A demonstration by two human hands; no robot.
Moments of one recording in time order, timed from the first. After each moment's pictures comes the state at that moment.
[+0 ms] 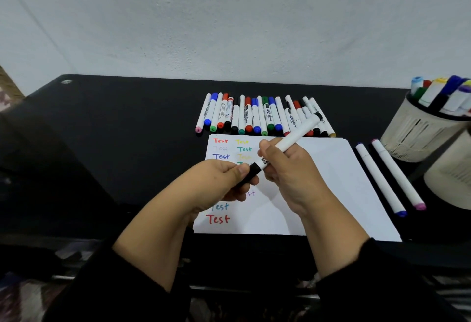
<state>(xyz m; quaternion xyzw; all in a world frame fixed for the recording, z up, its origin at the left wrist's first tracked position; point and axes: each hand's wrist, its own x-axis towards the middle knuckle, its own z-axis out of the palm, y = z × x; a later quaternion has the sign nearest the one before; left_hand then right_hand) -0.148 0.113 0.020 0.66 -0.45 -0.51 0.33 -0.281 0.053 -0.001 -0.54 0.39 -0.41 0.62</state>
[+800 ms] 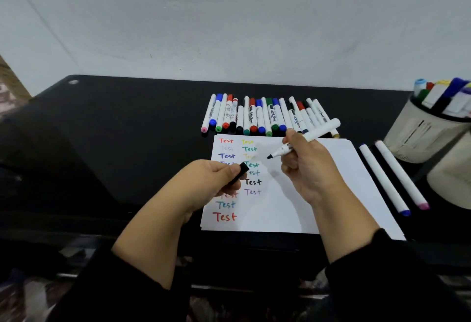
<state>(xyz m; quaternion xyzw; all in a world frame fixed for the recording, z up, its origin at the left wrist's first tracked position) -0.133 0.123 0.015 0.70 -0.41 -0.47 0.35 -0.289 0.032 -0.004 -0.42 0.40 -0.47 0.67</state>
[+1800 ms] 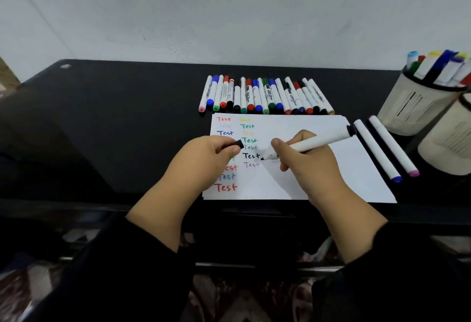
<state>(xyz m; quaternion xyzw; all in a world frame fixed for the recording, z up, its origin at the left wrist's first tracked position) -0.137 0.129 -0.002 0.76 -0.55 -0.24 0.27 -0.306 0.081 -0.020 -0.61 0.52 -0.42 0.43</state>
